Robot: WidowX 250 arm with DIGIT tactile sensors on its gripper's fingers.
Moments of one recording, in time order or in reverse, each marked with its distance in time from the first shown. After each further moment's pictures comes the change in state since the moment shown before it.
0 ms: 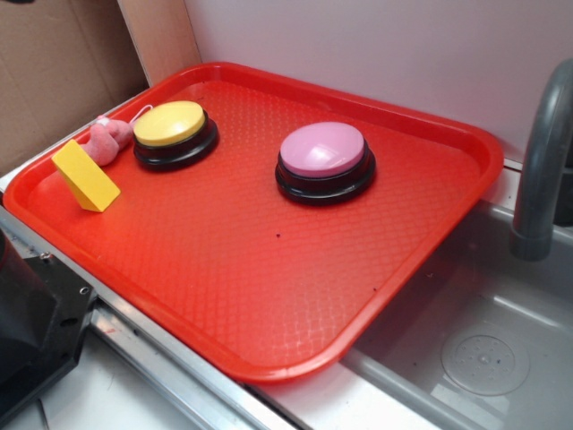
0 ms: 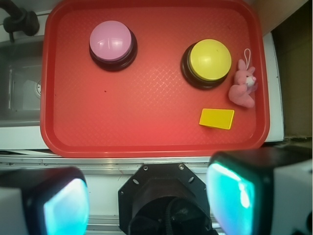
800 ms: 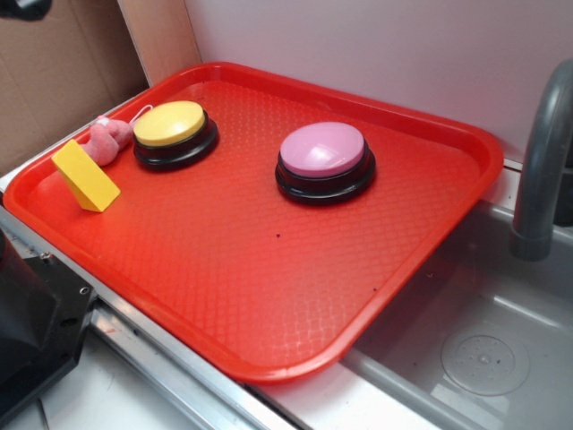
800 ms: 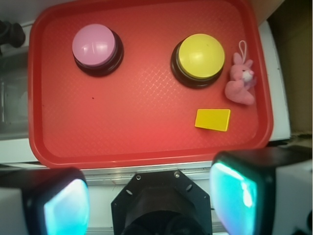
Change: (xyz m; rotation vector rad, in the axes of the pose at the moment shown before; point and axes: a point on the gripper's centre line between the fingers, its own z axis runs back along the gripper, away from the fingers) arm 0.010 0.035 -0.029 -0.039 -0.007 0.103
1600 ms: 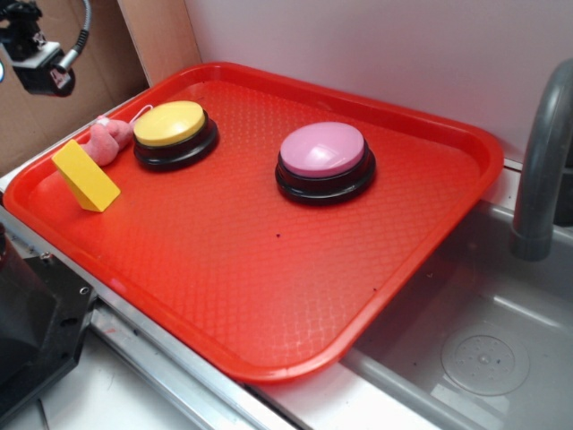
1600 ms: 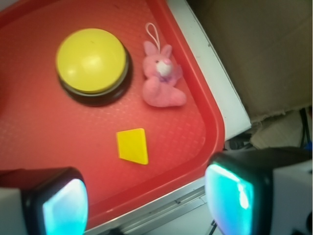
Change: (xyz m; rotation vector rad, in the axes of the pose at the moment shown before) arm 0.007 0.096 -0.073 0.189 -0.076 0.310
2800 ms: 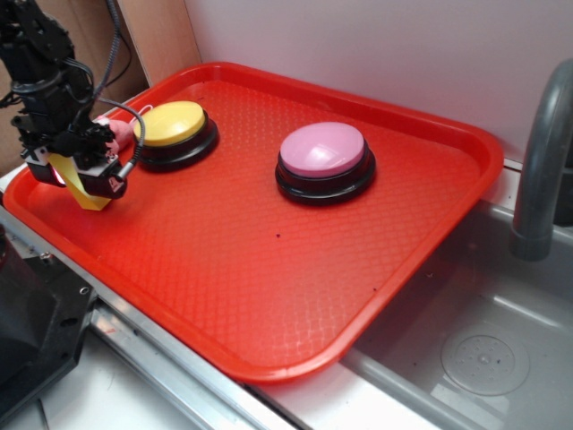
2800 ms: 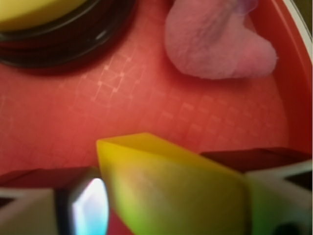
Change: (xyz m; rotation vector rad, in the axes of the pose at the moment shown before) arm -0.007 -0.018 -0.100 -0.052 0.120 -0.040
